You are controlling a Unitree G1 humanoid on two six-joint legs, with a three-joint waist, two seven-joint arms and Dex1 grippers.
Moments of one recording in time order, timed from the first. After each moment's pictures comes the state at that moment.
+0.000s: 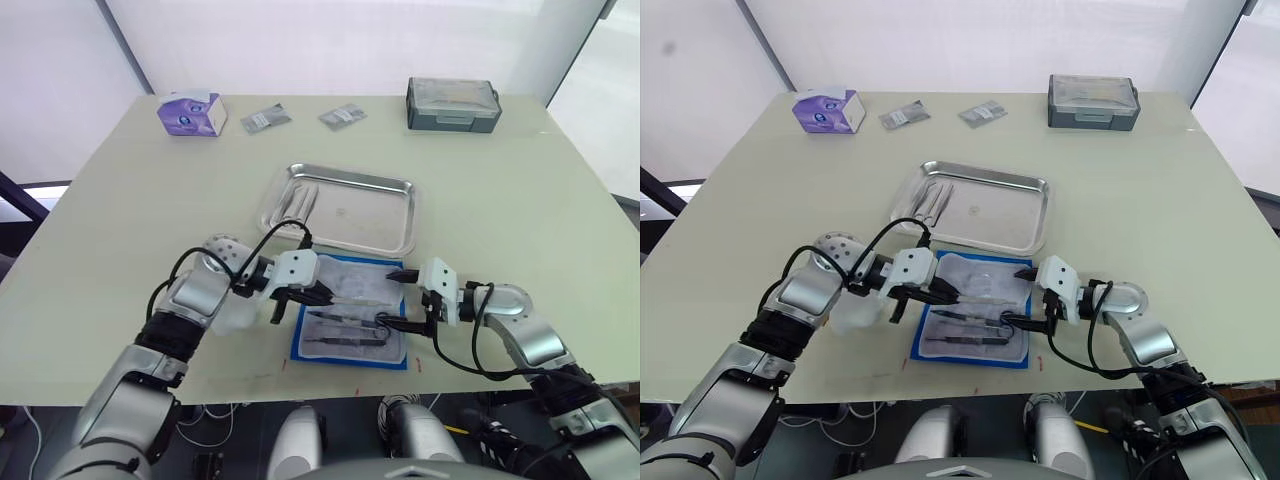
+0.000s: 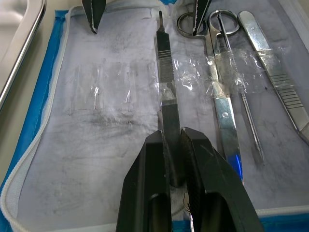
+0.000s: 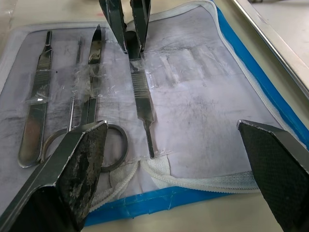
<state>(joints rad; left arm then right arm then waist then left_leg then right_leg) -0.56 0.66 -0.33 0.25 -0.04 -0.01 -1.42 -0.29 -0.46 0.30 0.11 0.19 0.10 1.03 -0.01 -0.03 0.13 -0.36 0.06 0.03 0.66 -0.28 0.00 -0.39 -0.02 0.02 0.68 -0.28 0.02</state>
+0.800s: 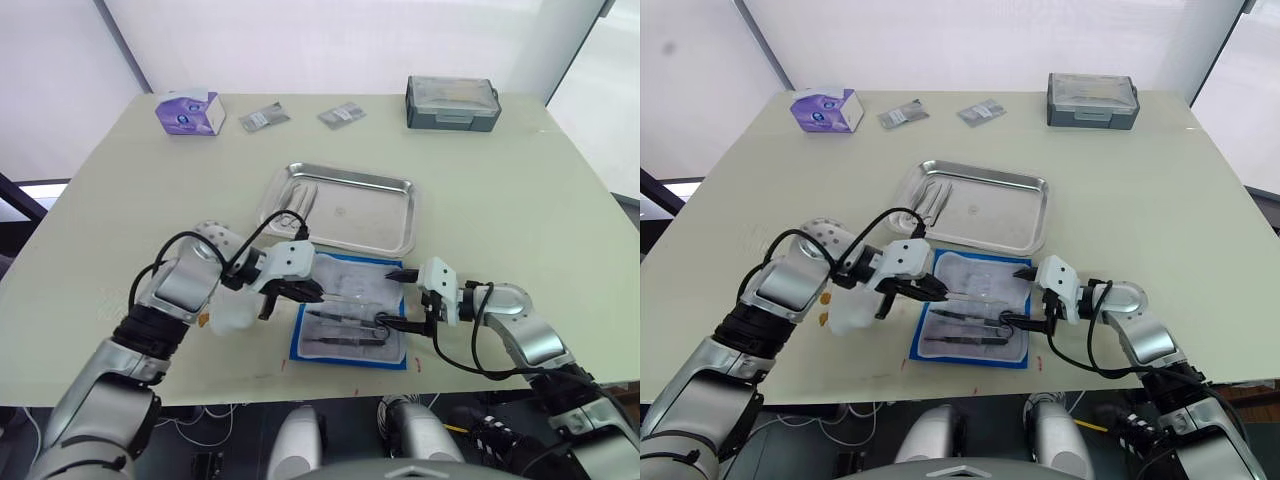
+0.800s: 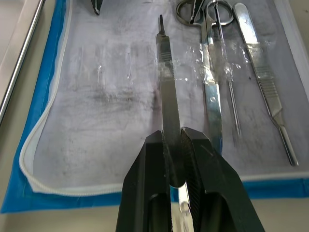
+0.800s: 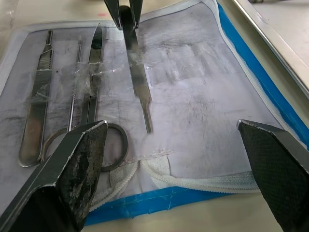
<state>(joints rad) -0.58 0.77 -0.34 0.08 -0.04 0.22 -1.45 -0.29 -0.46 0.30 0.11 0.19 0.10 1.03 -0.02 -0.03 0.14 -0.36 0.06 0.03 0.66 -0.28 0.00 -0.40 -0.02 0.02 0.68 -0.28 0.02</state>
